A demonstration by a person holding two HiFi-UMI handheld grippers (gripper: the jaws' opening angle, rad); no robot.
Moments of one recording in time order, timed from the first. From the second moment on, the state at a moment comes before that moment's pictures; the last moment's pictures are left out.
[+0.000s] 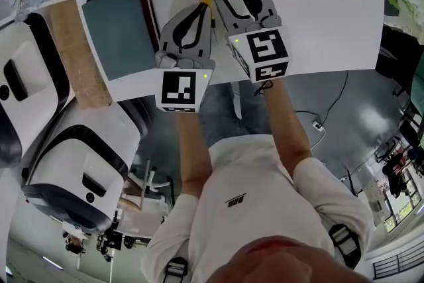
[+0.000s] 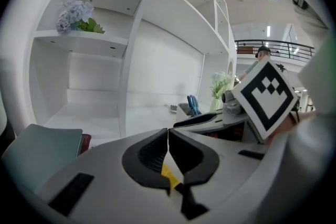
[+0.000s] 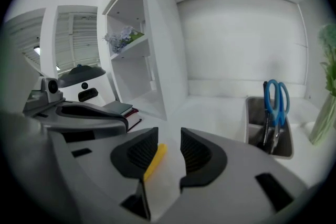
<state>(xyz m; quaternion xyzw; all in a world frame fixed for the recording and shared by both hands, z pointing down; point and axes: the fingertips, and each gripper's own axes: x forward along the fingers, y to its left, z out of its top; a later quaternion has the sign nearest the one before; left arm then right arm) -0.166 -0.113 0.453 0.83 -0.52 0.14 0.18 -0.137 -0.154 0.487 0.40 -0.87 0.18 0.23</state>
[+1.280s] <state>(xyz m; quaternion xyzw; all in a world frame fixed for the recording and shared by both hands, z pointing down) -0.192 -0.110 0.465 0.81 -0.53 0.14 0.19 -0.175 -0.144 0.543 0.33 -0.85 0.23 0.34</state>
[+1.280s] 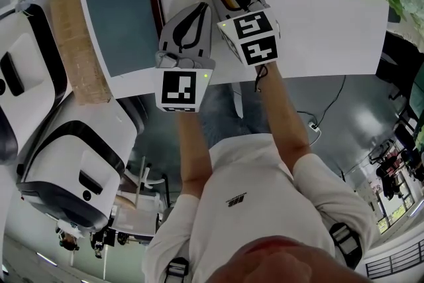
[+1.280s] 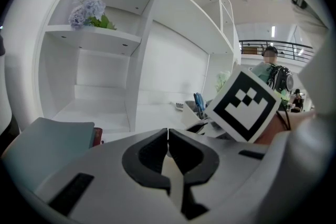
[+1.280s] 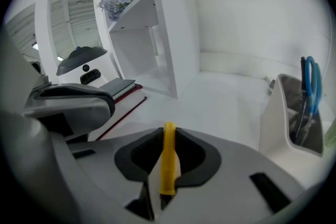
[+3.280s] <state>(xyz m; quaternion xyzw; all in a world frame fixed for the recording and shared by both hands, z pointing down) -0.066 -0.188 0.398 0.88 -0.43 0.12 0.14 -0.005 -0.247 0.375 0.53 -0.82 0.18 0.09</state>
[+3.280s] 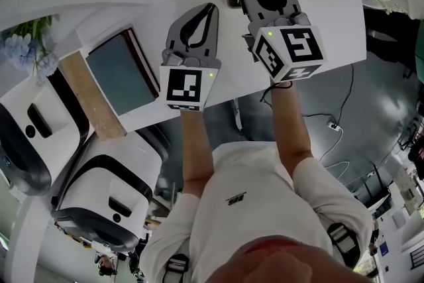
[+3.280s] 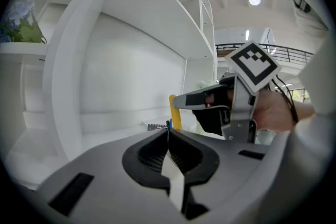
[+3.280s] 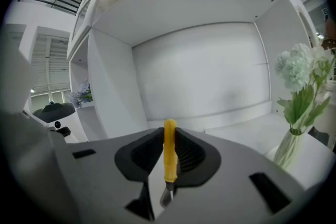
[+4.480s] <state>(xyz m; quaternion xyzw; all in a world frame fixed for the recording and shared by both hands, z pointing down) -0.060 -0.161 0.380 0.89 -0.43 0.12 0.13 0.016 -0.170 0.399 0.53 -0.82 0.13 0.17</state>
